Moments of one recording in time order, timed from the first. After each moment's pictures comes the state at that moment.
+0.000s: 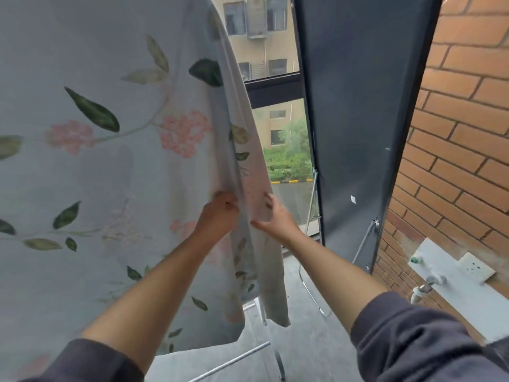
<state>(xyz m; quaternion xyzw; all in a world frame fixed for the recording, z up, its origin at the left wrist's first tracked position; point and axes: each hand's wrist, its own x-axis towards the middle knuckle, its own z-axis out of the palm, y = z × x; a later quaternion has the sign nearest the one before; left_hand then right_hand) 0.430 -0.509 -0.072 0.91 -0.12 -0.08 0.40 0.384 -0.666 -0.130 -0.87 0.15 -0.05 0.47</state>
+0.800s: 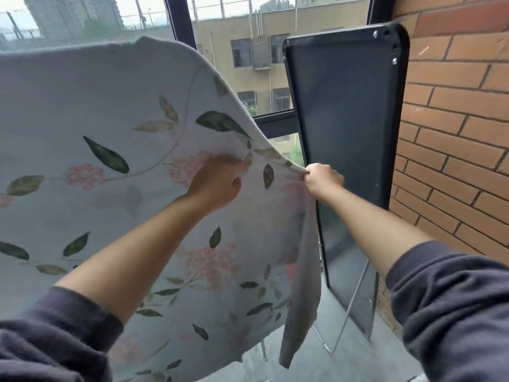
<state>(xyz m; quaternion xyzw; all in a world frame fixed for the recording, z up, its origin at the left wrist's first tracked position) 0.453 -0.548 0.062 0.90 -0.38 0.18 0.12 0.411 -0.786 0.021 -0.94 0.27 -0.12 0.16</state>
